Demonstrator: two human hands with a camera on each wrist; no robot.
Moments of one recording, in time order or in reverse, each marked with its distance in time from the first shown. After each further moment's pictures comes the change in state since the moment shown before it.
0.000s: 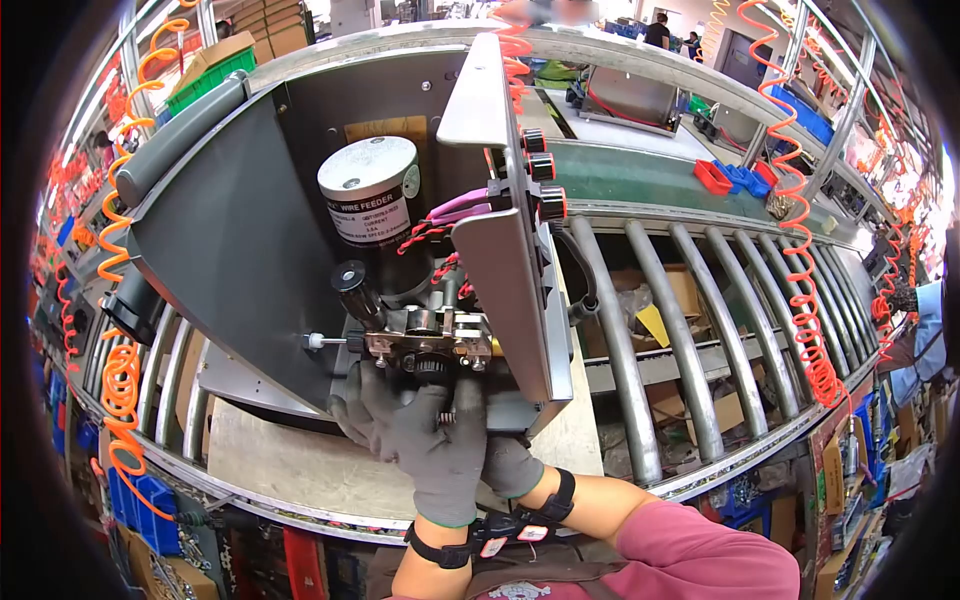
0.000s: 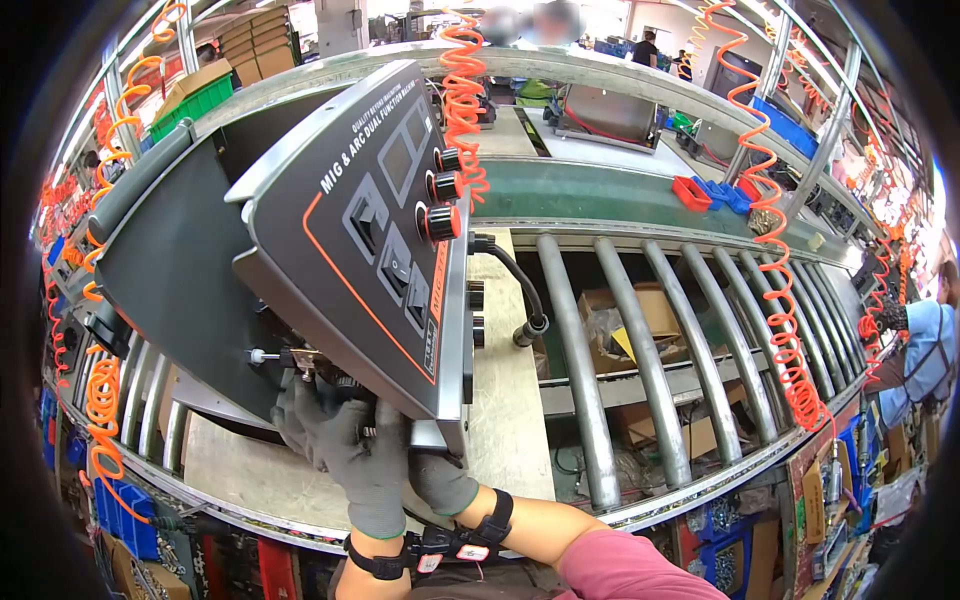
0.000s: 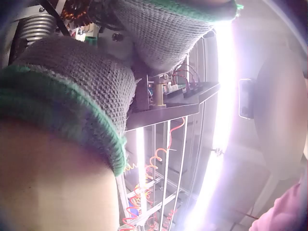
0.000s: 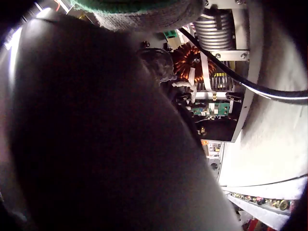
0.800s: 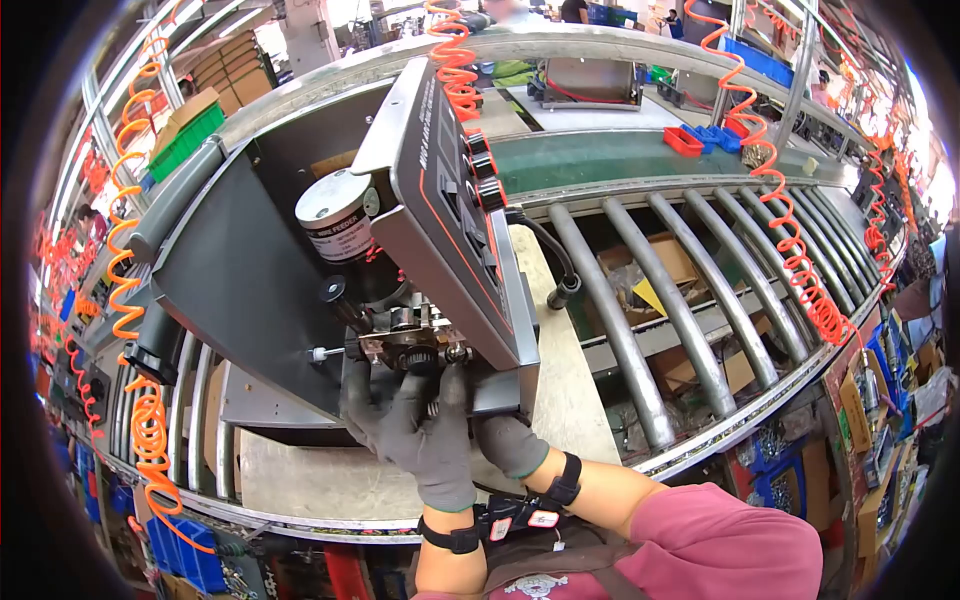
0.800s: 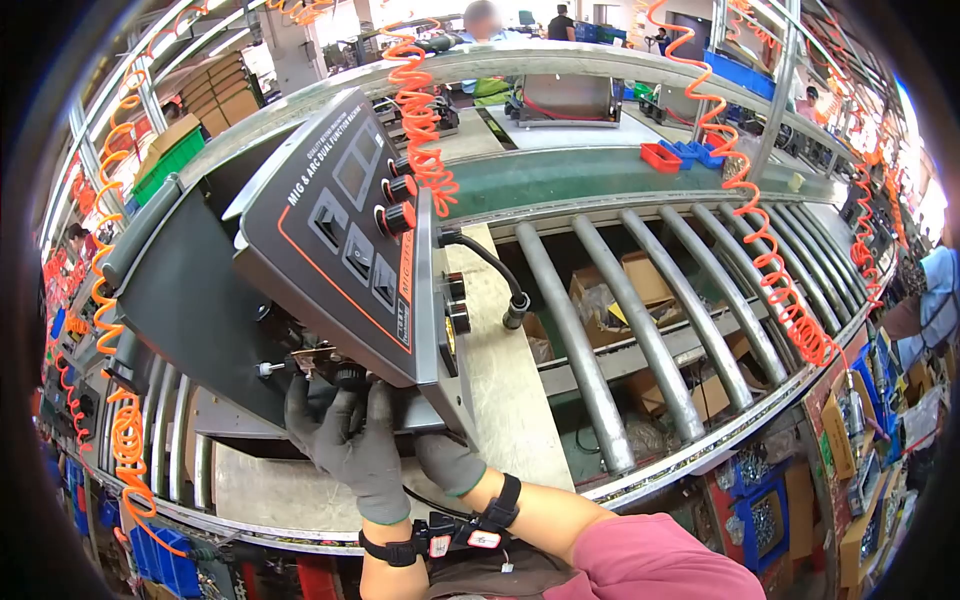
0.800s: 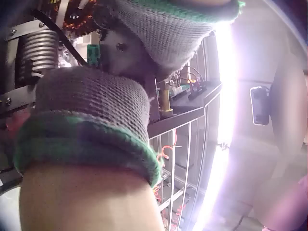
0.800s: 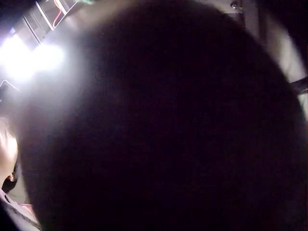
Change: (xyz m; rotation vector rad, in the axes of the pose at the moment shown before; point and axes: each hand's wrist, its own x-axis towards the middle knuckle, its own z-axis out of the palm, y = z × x) left_hand 0.002 -0.004 -0.007 -0.082 0.134 0.120; right_hand 0.009 0.006 -0.009 -0.801 -0.036 -0.275
